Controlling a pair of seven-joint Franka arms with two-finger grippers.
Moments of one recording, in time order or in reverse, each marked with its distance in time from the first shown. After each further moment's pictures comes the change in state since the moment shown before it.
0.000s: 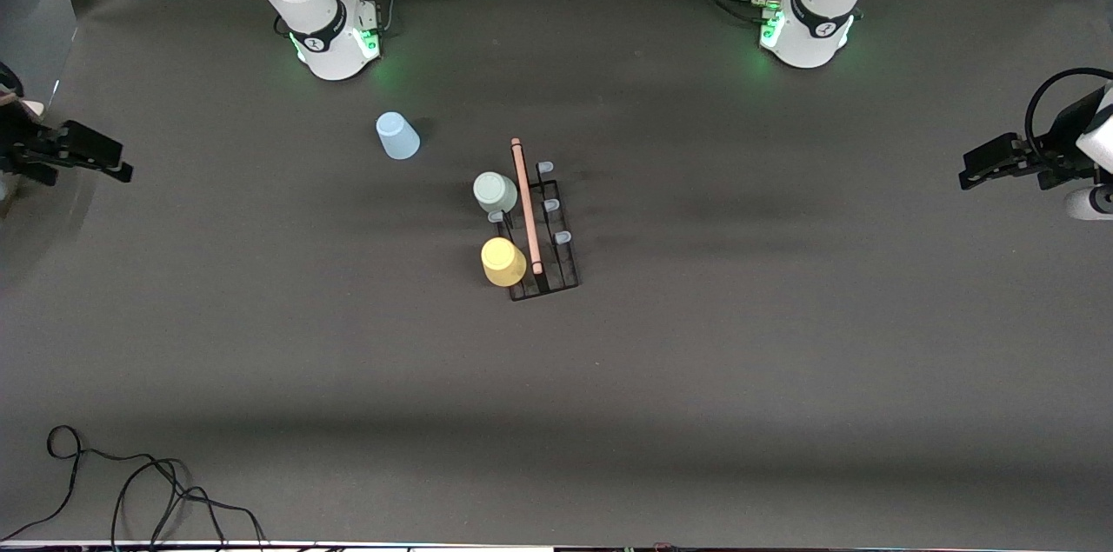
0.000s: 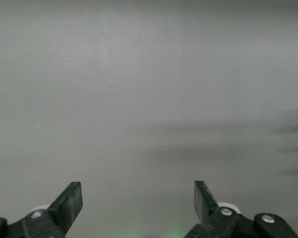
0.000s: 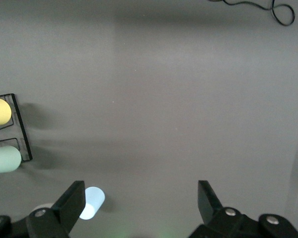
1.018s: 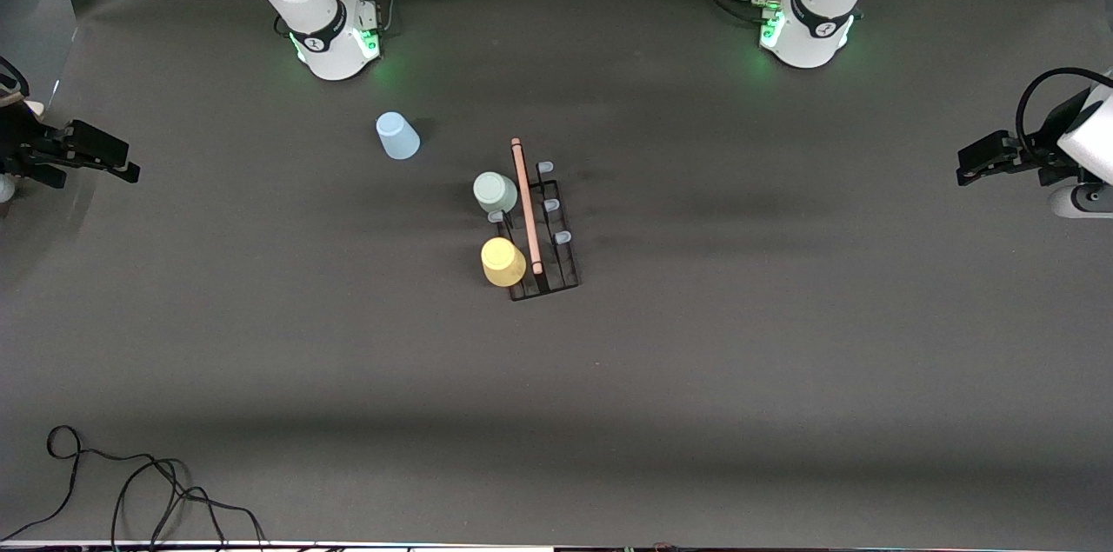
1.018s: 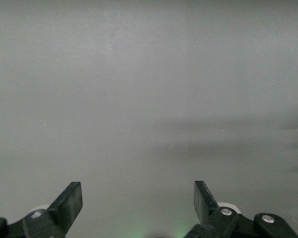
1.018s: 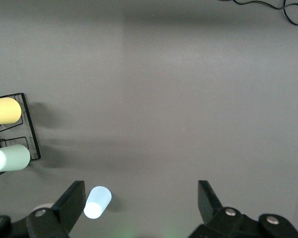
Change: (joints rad) left arm -0.001 0.001 -0.012 0.000 0.027 -0.010 -0.003; right arm 0.001 -0.001 0.016 -0.002 0.025 -0.003 0.034
